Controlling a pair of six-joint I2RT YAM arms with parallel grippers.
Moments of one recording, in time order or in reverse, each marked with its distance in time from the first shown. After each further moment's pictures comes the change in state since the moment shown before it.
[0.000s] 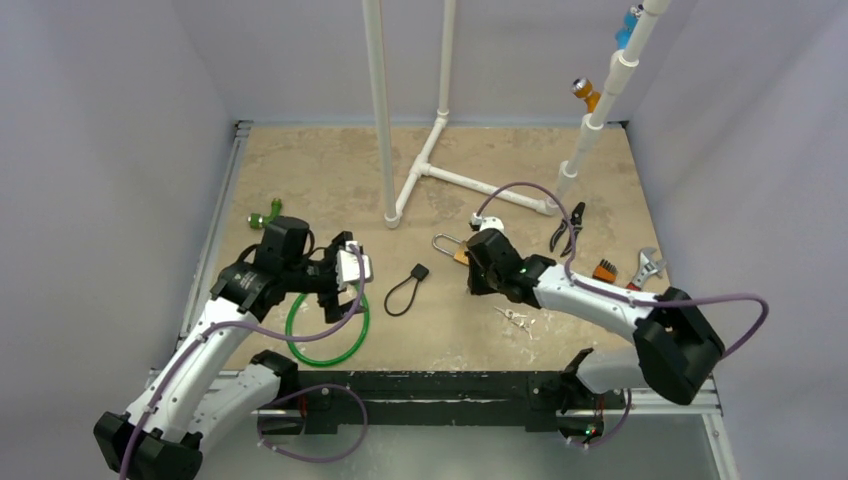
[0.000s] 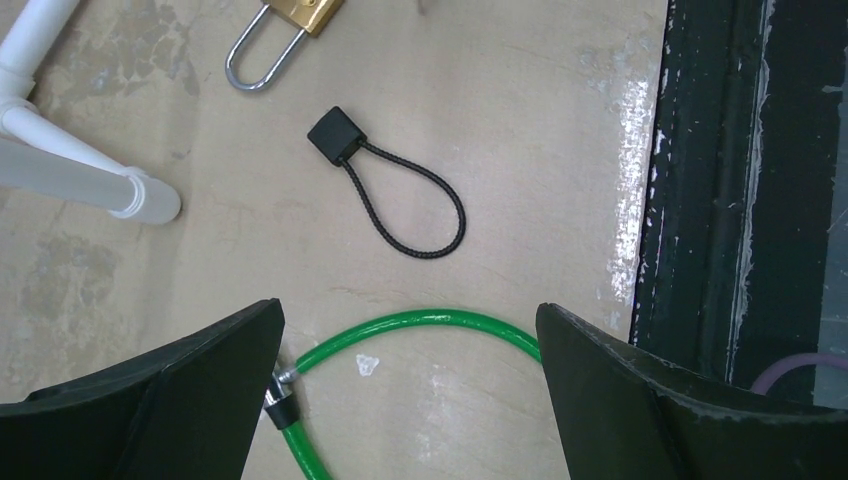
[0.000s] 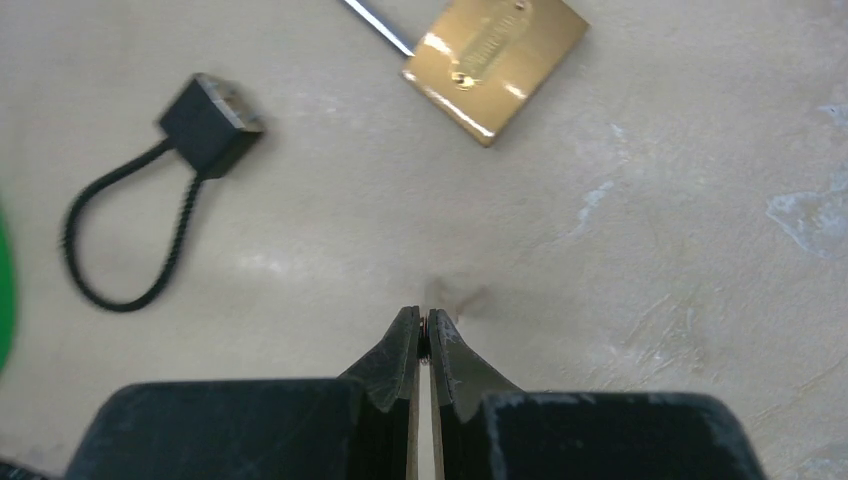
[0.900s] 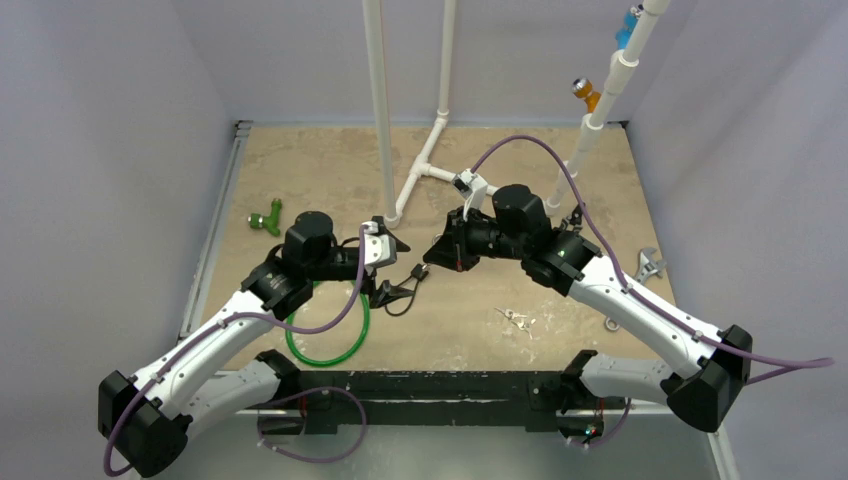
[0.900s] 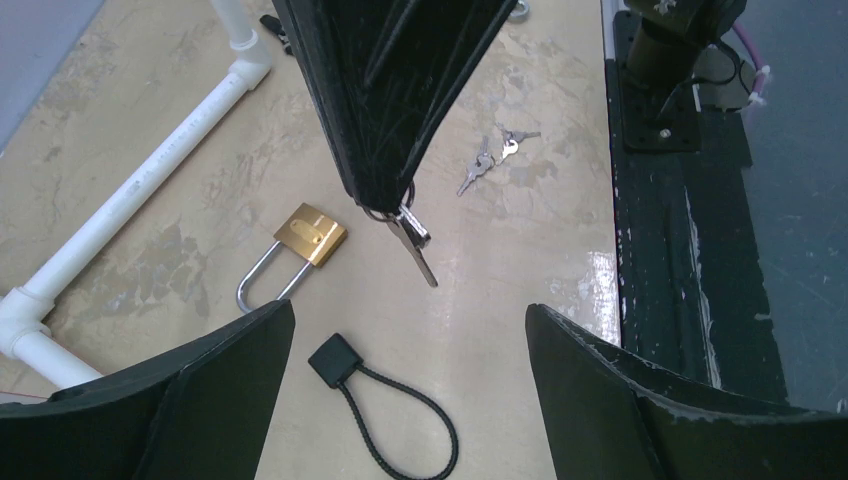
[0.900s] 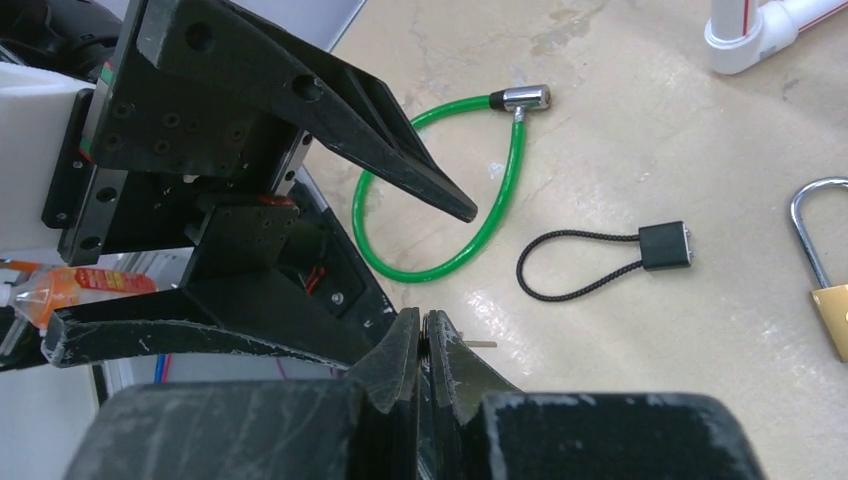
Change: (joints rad) left arm -0.208 0.072 -0.108 0.643 0.072 -0.412; right arm 0.000 -0.222 0.343 -0.042 -0.615 -0.105
